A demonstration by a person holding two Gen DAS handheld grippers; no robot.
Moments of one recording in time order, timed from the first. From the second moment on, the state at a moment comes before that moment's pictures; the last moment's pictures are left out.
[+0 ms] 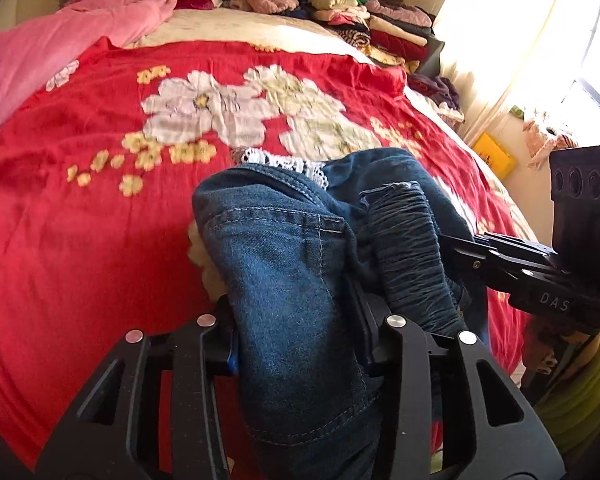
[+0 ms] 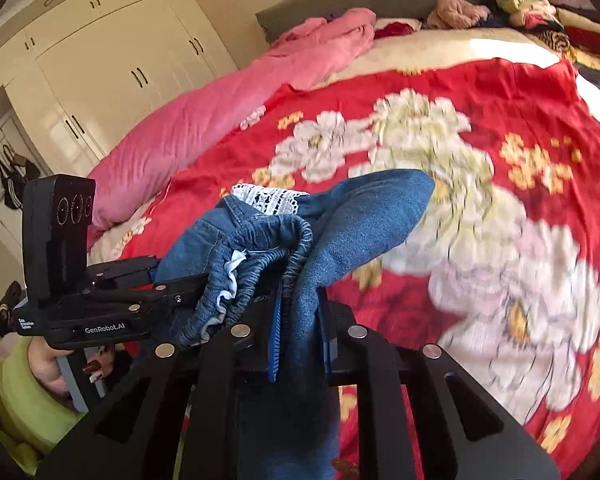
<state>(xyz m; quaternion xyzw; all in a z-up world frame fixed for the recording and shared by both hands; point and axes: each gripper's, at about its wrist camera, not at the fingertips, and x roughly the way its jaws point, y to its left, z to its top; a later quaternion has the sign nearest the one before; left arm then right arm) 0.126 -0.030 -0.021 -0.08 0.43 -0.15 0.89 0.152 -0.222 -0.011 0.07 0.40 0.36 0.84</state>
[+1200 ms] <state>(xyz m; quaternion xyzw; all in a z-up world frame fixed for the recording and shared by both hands) 0.181 -0.012 -0.035 -0.04 0.45 -0.09 0.89 0.205 -0.207 -0.041 -0.04 0.43 0.21 0.88</state>
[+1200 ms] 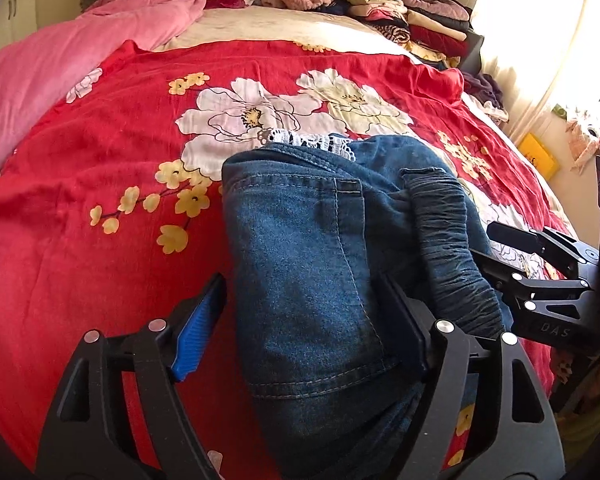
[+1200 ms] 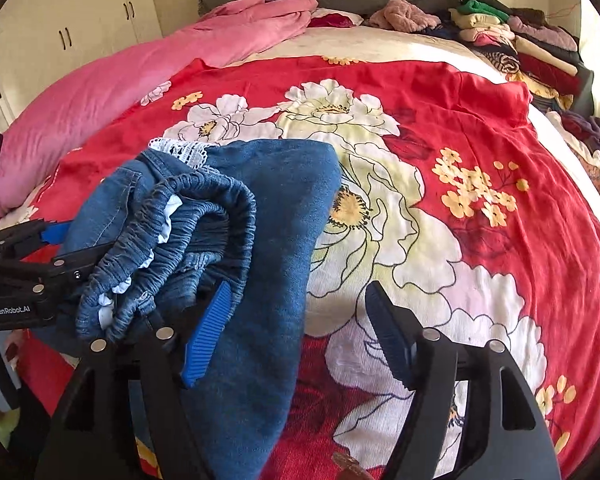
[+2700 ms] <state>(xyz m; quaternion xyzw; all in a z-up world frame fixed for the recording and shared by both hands) 0.024 -0.013 0.043 -0.02 0.34 -0.06 0.94 0.046 -0.257 0.058 -0.02 0.28 0.20 0.94</state>
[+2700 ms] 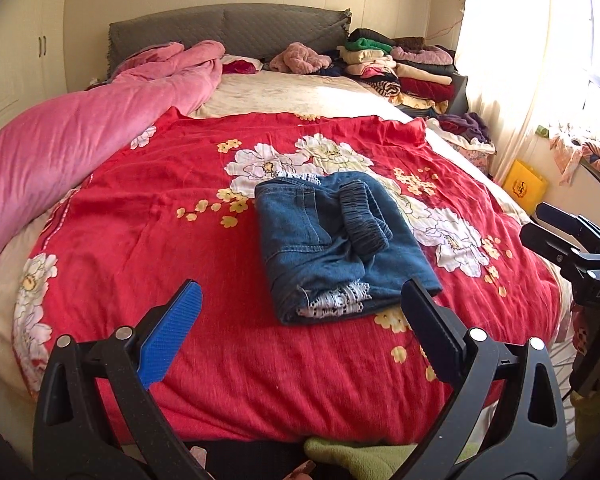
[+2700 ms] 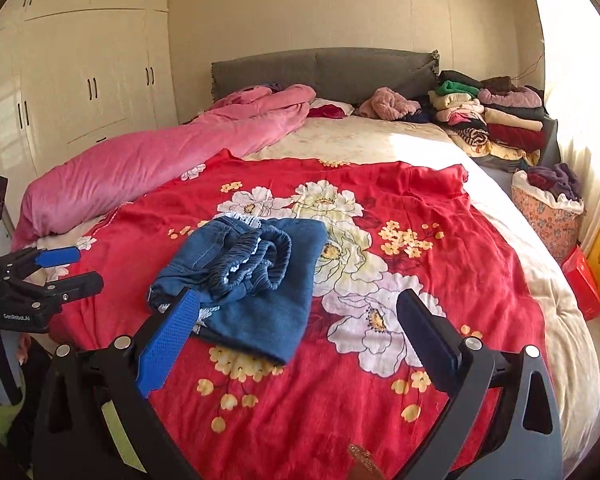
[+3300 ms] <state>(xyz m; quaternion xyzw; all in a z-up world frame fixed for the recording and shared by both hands) 0.014 -0.008 0.012 -0.04 0.38 -0.05 0.92 0.029 -0.265 0.023 -0.01 0.33 0.18 0.93</state>
